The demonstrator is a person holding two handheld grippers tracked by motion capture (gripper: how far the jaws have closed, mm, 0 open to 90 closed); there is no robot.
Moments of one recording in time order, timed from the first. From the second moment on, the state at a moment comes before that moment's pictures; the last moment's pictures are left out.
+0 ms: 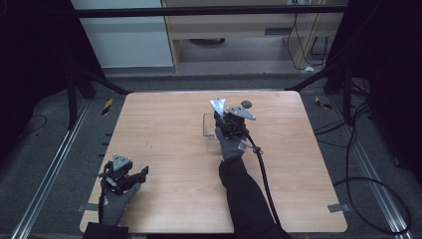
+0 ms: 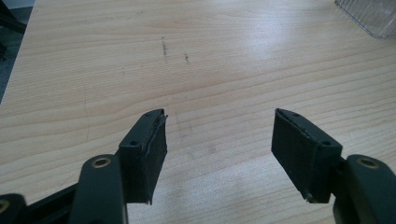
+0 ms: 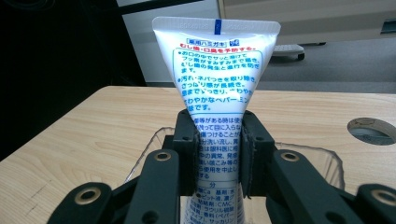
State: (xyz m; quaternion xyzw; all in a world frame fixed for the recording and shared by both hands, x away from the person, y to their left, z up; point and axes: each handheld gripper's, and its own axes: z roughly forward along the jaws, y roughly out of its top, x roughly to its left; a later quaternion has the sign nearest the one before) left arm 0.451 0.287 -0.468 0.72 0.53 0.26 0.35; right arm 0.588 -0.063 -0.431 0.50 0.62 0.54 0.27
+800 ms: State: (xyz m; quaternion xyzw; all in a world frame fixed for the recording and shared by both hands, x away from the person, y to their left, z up) left arm 0.451 0.286 -0.468 0.72 0.53 0.26 0.35; right arm 0.577 -0.061 -0.434 0.49 0.67 0.49 0.28
